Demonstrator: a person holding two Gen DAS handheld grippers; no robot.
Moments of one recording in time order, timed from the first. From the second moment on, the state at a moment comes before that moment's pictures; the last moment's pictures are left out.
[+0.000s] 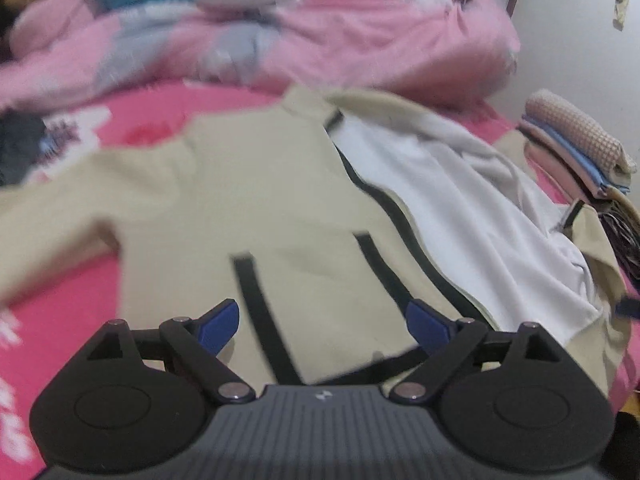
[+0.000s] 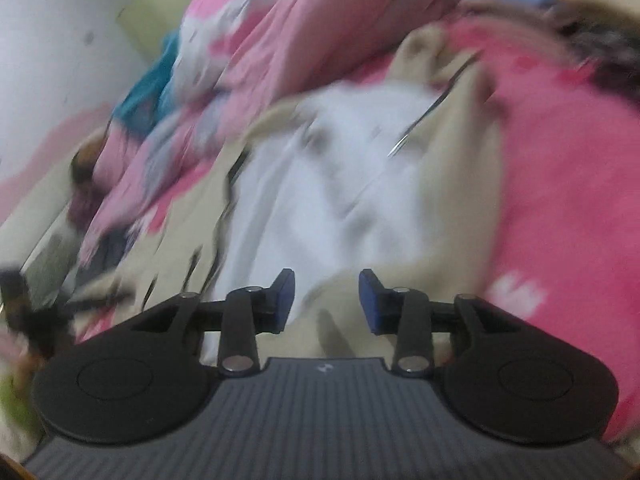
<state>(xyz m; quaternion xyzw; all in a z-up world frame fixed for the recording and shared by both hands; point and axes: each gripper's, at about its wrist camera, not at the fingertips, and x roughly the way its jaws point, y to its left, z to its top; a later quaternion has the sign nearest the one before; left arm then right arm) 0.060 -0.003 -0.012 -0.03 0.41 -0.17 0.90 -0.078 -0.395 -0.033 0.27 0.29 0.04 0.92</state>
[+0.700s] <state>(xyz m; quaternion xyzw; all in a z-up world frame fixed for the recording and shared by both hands) 0.051 -0.031 -0.052 0.02 0.39 -0.14 0.91 0.046 -0.403 -0.065 -0.07 0.32 -0.06 0.94</state>
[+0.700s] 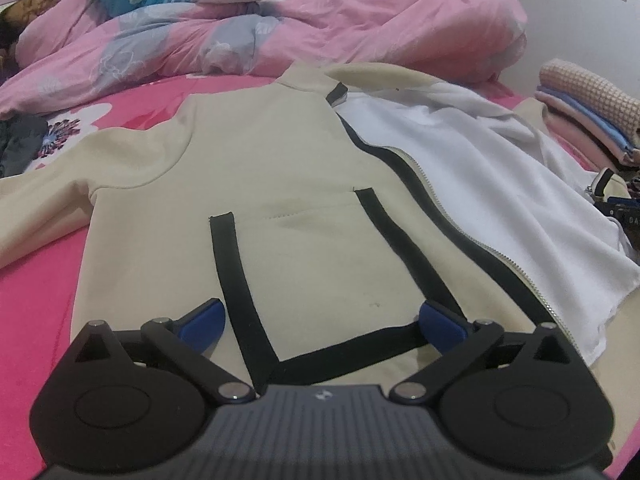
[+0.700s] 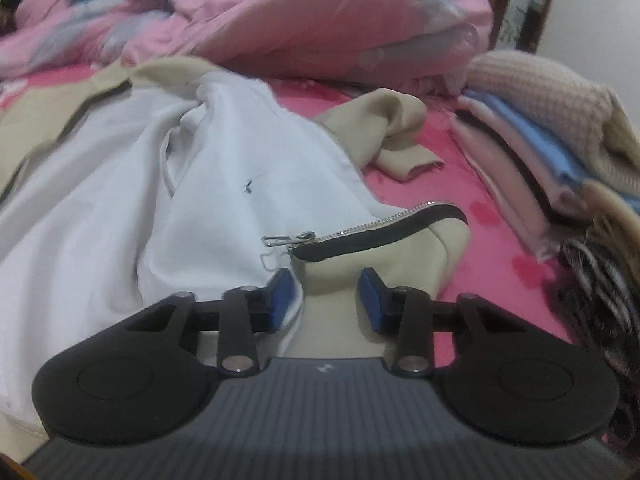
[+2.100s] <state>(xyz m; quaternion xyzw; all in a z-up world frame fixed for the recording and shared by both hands) 0.049 0.050 -0.031 -0.25 0.38 -0.25 0.86 -0.091 -0.250 -0.007 0.04 0.32 0.30 0.90</state>
